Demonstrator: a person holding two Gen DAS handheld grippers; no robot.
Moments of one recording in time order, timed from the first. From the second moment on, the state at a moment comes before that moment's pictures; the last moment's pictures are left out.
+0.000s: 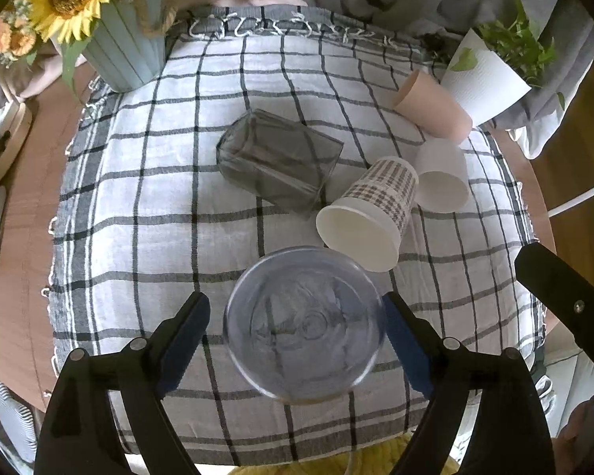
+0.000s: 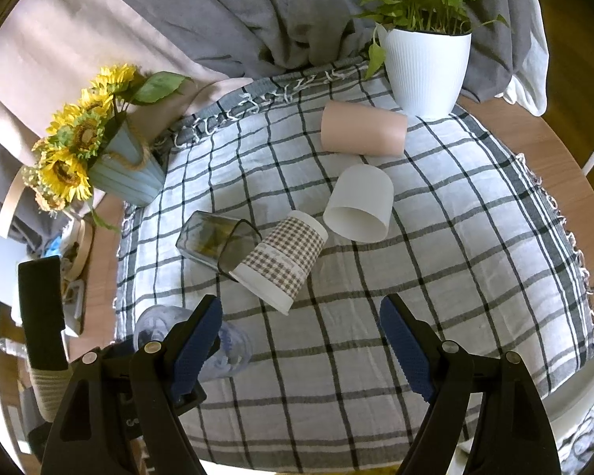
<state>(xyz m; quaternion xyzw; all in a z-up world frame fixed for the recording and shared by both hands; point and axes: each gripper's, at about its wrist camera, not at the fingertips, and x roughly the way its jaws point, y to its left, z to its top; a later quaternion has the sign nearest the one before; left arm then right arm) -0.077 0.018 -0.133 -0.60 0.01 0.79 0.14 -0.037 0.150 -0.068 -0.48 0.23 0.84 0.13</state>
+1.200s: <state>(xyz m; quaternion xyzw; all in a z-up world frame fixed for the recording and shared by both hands) 0.002 -0.049 -0.022 -0.41 0.02 0.91 0.03 0.015 0.101 0.006 -0.40 0.16 0.90 0.10</state>
